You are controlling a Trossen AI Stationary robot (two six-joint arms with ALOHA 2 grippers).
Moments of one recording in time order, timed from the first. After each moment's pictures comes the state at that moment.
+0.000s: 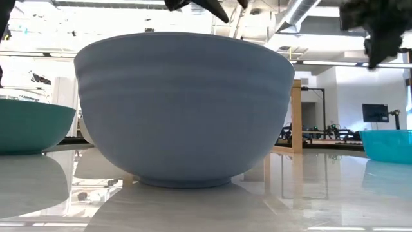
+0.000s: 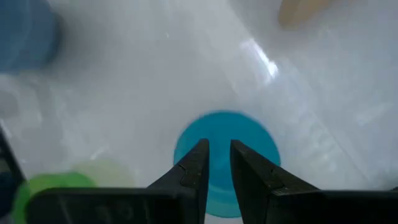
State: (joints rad) left arm -0.22 1.87 1.89 -0.85 -0.50 -0.88; right arm 0.11 0.85 0.88 -1.16 0.05 0.71
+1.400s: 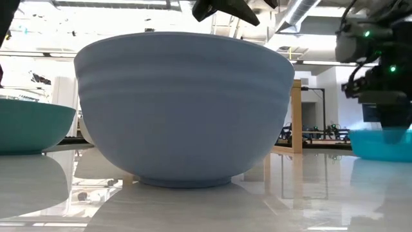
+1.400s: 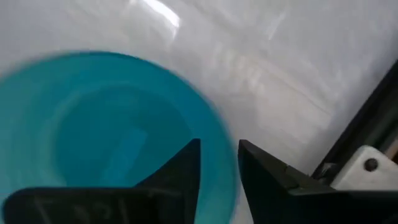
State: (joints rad) left arm -0.21 1.93 1.86 -0.64 -0.37 -0.61; right arm 0.04 1.06 0.52 -1.05 0.20 1.02
